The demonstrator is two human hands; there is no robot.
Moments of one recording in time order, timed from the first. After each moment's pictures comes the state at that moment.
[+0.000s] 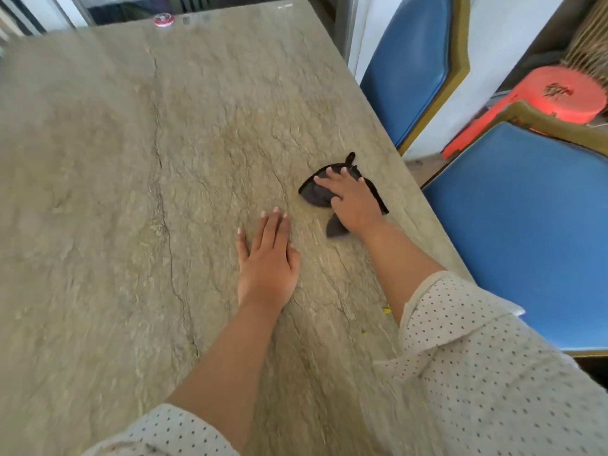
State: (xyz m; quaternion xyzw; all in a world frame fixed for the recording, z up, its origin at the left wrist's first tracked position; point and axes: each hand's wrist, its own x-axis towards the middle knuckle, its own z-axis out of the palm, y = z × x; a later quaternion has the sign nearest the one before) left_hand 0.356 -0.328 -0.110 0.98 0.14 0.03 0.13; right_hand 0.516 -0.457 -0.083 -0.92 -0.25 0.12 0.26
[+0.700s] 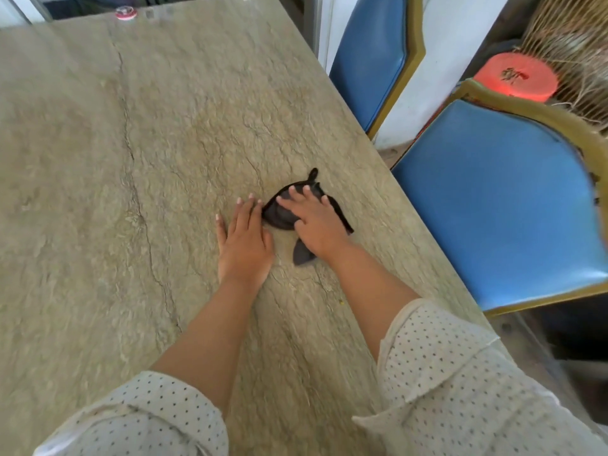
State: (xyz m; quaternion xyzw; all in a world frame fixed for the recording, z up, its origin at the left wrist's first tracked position) left_hand 0.356 -0.325 -0.111 0.97 0.13 0.06 0.17; right_hand 0.435 -0.459 -0.082 -0.92 -0.27 0.14 0.23
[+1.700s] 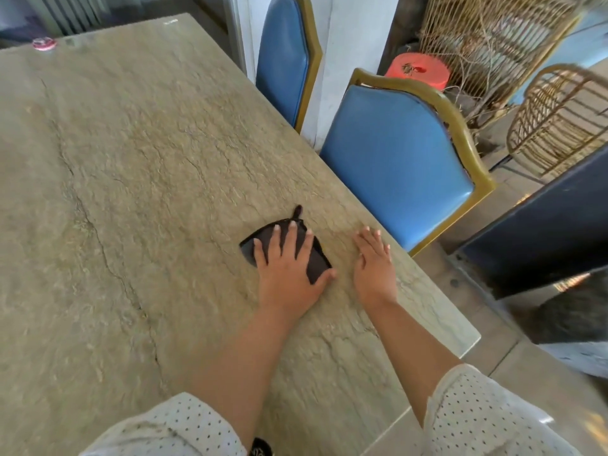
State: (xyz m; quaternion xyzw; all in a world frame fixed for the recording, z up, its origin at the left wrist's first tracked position) left_hand 0.269 -0.472 -0.107 0.99 -0.07 0.03 0.09; right_hand 0.275 -0.636 -0.090 -0.94 0.08 -0.01 0.32
